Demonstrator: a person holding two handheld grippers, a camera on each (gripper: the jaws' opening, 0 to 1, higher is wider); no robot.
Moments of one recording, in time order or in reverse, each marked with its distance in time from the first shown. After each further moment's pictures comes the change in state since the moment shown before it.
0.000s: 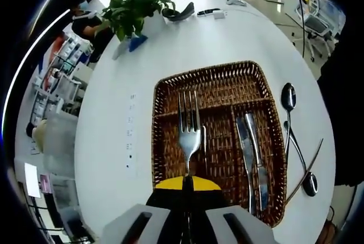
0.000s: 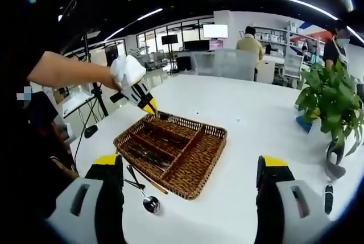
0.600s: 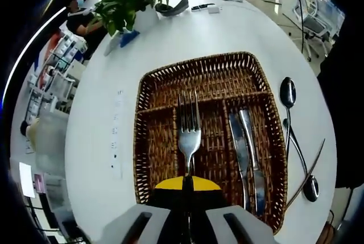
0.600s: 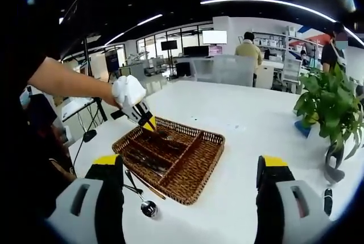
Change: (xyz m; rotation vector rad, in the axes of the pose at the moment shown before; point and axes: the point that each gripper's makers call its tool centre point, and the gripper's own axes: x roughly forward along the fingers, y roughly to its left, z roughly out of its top) left arm 0.032 -0.024 -0.004 -0.013 0.000 -0.049; right arm 0.001 -0.006 0.002 -0.004 -0.010 0.000
